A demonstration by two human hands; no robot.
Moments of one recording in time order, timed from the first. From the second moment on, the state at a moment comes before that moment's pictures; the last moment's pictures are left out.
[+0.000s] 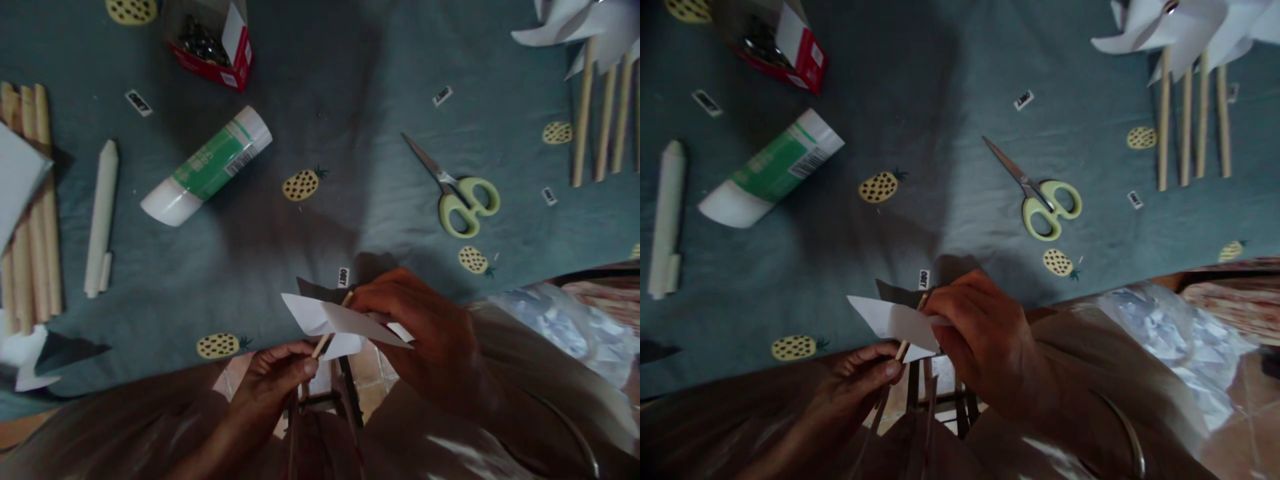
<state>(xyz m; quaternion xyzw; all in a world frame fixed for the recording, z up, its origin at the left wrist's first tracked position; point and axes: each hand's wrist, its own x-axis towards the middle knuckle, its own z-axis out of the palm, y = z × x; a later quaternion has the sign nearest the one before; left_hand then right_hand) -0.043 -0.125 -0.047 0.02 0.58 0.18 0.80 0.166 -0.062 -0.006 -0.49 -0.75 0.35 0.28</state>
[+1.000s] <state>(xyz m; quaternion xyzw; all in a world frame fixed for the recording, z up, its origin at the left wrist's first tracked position) -0.029 -0.117 -0.041 0.09 0.55 0.28 0.78 0.163 -0.016 0.002 -0.58 -0.63 0.51 0.10</state>
